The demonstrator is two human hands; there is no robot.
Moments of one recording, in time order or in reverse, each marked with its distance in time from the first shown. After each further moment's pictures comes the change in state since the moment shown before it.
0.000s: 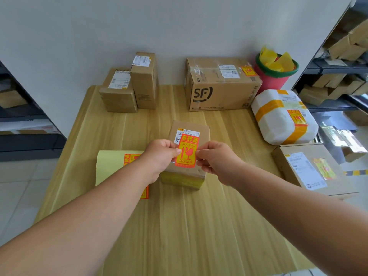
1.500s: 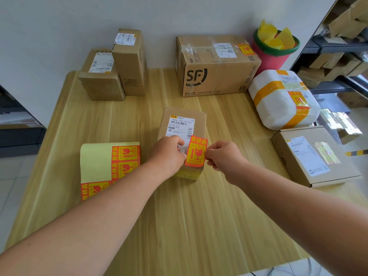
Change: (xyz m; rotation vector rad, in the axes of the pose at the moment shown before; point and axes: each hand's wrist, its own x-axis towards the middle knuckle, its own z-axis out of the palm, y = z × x) left_hand 0.038 -0.039 0.038 0.555 0.035 0.223; right_hand 0.033 0.046 -0.016 -0.110 0.200 0.076
